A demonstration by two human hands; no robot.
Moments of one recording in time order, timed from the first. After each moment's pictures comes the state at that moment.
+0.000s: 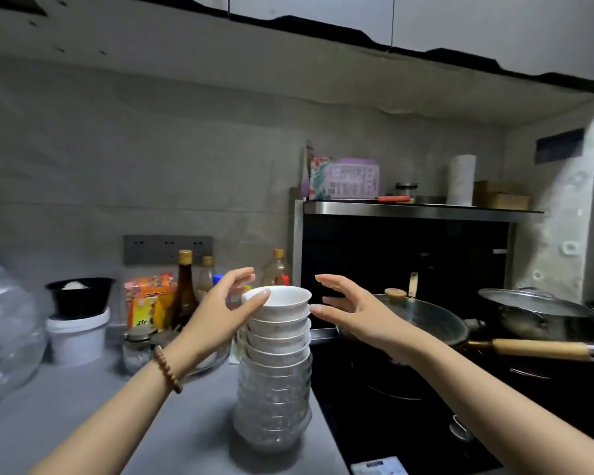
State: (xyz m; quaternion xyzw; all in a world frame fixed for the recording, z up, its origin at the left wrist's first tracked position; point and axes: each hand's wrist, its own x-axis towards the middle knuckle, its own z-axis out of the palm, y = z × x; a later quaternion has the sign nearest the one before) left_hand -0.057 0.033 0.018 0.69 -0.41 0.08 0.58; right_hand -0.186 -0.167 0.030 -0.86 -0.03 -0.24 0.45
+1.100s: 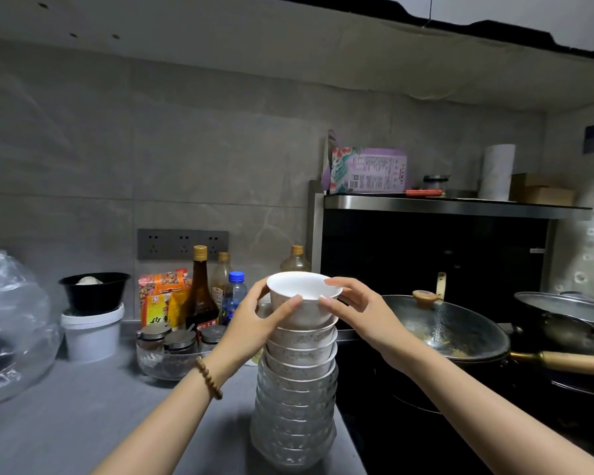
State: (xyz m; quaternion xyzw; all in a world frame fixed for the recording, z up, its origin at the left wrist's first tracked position) left_hand -0.010 -0.001 -0.007 0.65 -0.38 0.01 0.65; right_hand -0.120 -0.170 0.013 -0.79 -0.03 -0.29 0.54
